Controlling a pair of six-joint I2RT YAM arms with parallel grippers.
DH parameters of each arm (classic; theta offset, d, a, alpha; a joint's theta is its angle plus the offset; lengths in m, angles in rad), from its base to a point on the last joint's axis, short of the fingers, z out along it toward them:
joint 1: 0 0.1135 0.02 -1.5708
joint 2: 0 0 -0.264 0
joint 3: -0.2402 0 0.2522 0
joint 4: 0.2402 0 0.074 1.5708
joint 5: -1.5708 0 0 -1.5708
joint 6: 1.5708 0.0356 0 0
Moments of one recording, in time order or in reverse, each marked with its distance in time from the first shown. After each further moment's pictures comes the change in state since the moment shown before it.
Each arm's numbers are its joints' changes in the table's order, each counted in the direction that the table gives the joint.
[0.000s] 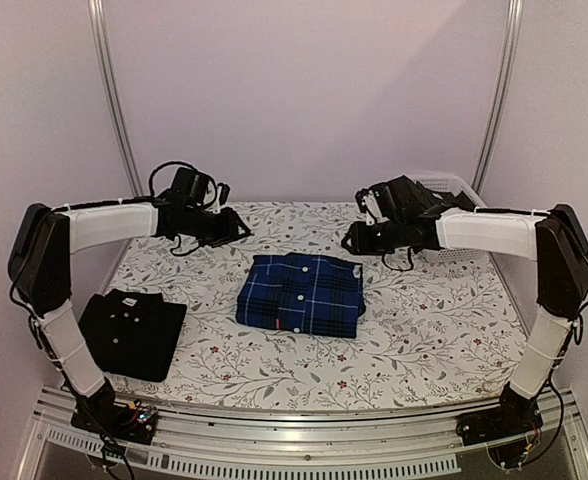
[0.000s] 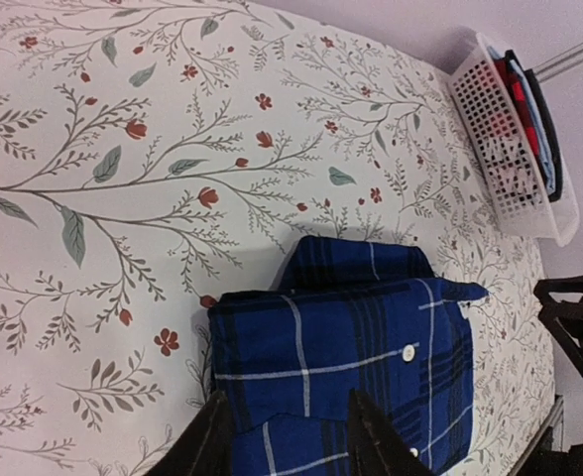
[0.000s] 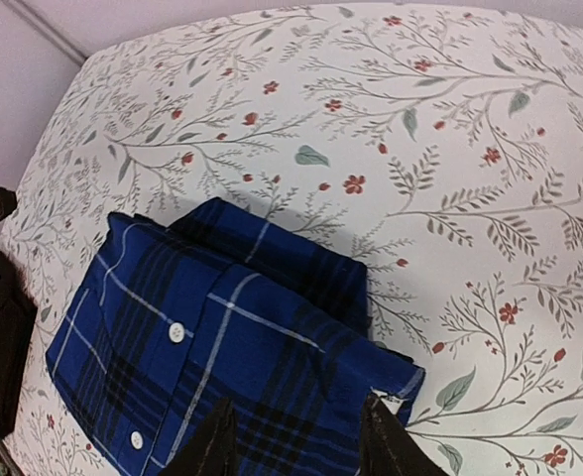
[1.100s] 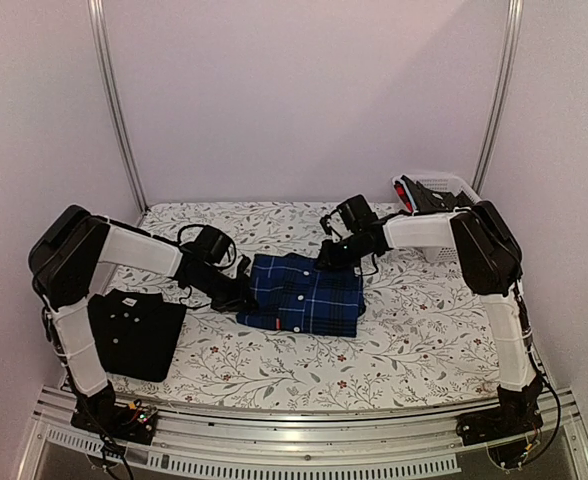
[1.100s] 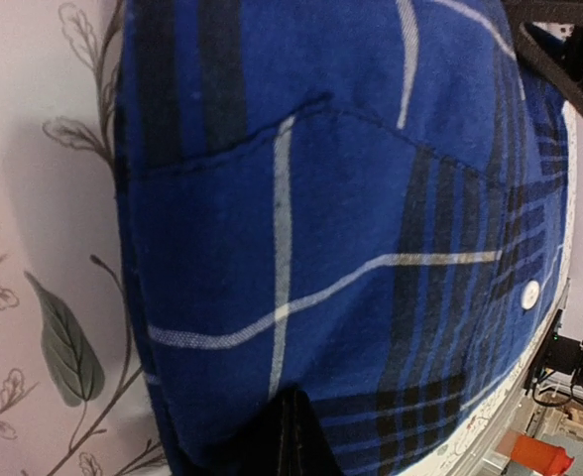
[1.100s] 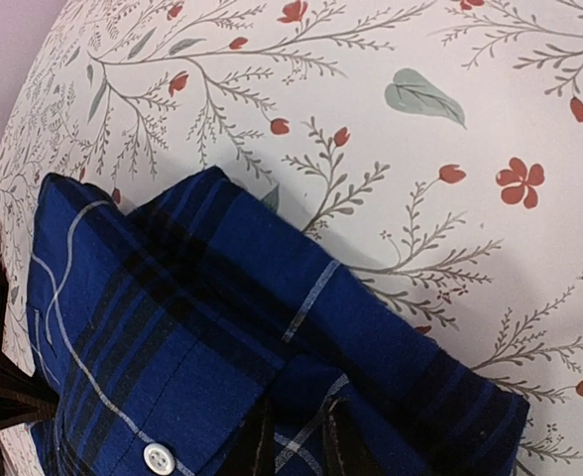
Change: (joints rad) left arm -0.111 0.073 0.271 -0.037 -0.205 -0.048; right arm -0.006 0.494 -0.394 0.035 0.231 -0.055
